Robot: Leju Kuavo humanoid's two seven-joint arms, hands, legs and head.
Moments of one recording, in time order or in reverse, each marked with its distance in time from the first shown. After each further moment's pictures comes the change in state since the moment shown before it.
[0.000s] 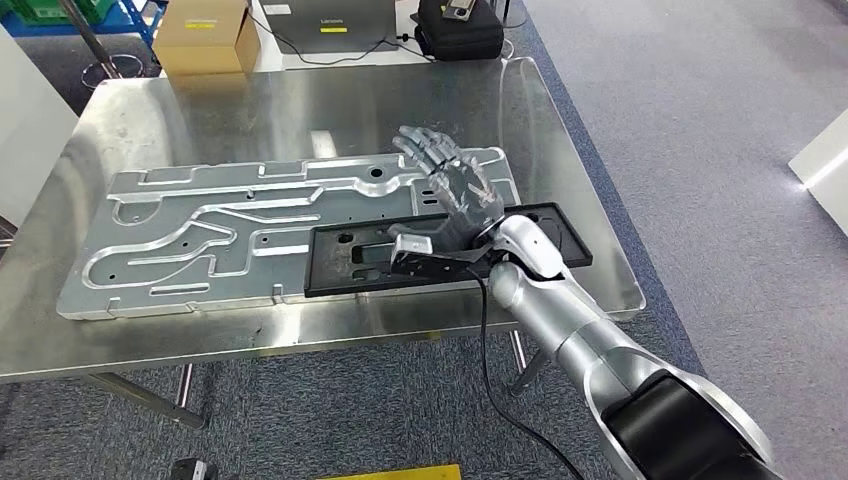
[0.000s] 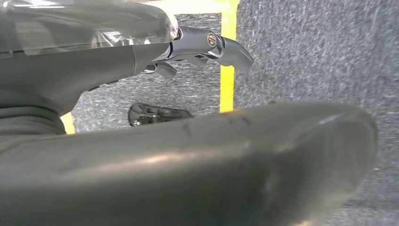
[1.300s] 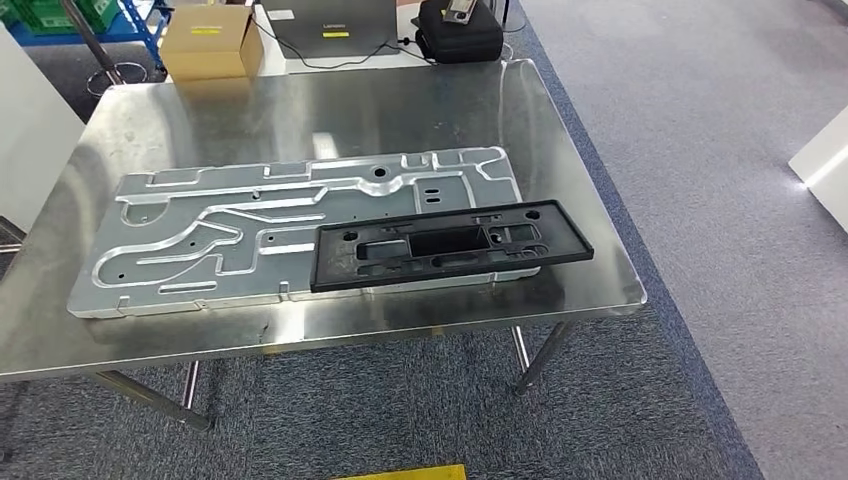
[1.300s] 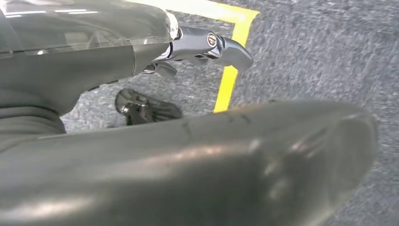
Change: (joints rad) left arm 0.064 -0.048 0.106 0.005 0.107 0.002 -0.077; right arm 0.975 -0.084 -1.621 0.116 0.537 0.395 0.469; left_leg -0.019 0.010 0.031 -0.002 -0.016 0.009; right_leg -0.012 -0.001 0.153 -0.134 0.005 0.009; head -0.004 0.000
